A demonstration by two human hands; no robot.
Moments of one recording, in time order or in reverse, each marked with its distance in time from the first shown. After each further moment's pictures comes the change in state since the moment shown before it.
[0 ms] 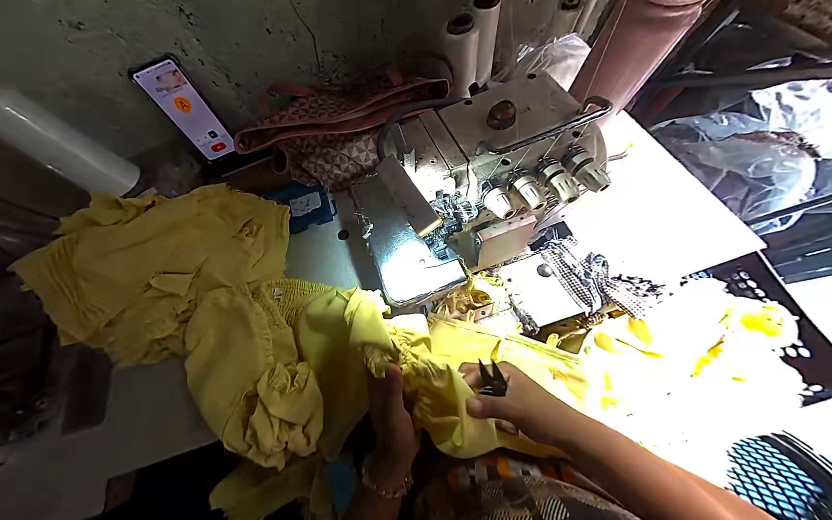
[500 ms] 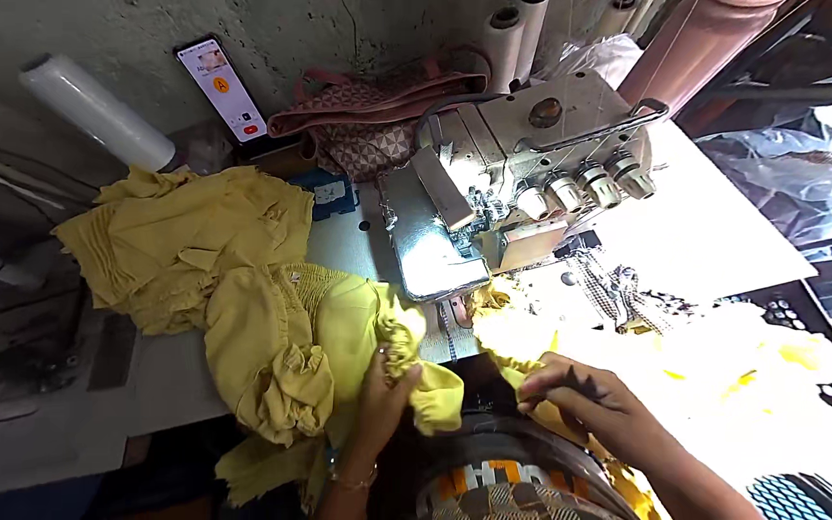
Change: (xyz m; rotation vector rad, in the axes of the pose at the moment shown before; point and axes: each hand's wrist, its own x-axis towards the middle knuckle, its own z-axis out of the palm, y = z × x) left_hand 0.014 0.013 -0.042 0.522 -0.197 -0.069; right_hand -0.040 -0.018 -0.026 -0.362 0.211 -0.313
